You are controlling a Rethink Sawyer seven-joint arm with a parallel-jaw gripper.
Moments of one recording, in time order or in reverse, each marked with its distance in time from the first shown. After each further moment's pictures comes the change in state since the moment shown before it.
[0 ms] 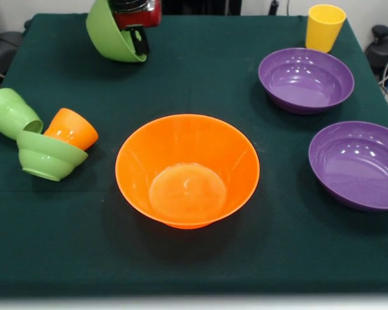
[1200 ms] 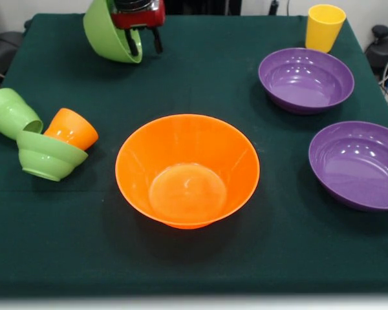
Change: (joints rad) arm 0.006 -0.001 0.010 0.006 0.015 0.000 0.000
